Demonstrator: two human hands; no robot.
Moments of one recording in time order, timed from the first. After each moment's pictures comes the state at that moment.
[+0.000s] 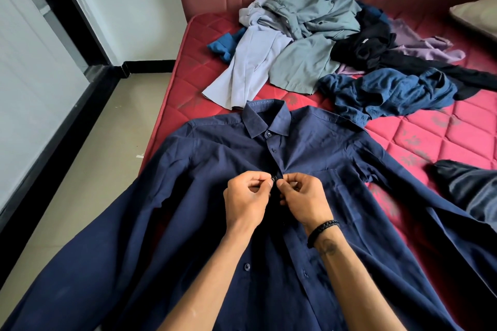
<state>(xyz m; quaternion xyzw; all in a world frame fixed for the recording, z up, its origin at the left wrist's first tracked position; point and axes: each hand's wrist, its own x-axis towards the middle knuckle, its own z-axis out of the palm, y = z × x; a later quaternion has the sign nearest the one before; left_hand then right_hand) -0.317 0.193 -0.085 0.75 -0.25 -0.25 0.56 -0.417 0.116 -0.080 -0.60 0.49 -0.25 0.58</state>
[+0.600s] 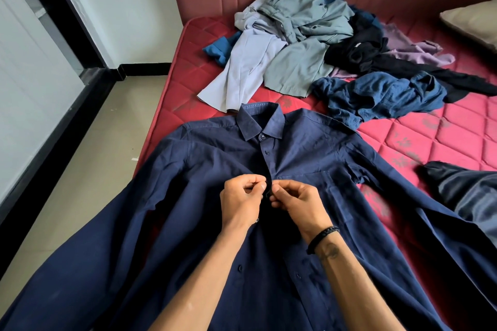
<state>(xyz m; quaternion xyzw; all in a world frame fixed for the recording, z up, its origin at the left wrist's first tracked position) -0.316 0.191 -0.086 0.76 -0.24 -0.27 0.54 -0.432 0.118 -0.088 -0.53 0.44 -0.26 0.68</state>
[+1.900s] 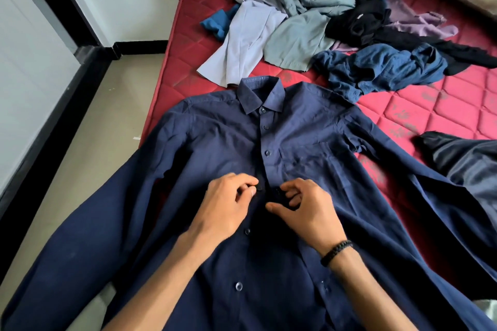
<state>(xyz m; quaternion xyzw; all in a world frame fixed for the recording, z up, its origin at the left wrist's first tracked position) -0.309 0.274 -0.076 0.76 -0.51 -0.17 0.36 -0.481 0.181 -0.077 -0.78 0.47 -0.18 0.37</state>
